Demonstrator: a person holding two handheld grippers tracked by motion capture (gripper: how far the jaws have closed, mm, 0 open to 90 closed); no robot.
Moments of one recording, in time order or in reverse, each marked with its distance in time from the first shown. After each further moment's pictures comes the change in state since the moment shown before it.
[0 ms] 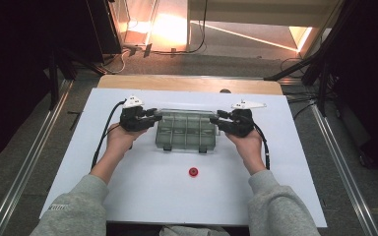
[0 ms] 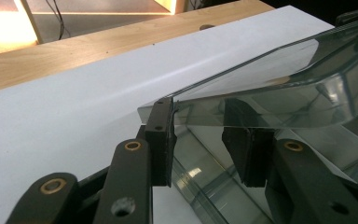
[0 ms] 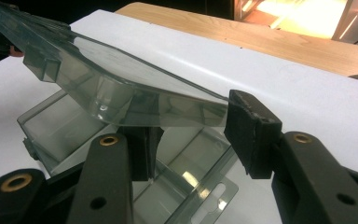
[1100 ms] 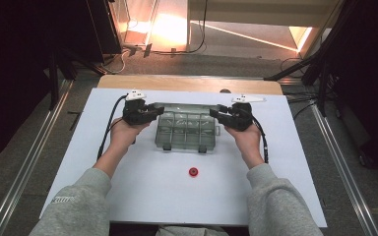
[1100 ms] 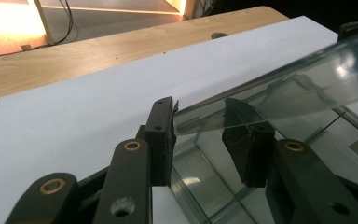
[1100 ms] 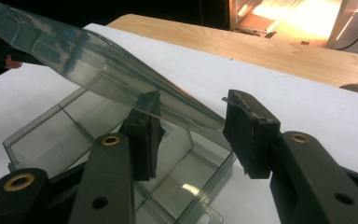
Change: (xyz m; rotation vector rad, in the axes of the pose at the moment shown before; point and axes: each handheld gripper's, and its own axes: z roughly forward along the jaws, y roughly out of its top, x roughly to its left) left arm 0.004 0.014 0.010 -0.001 0.026 -0.057; right arm -0.013 0.010 0.011 -0.024 -0.002 0.044
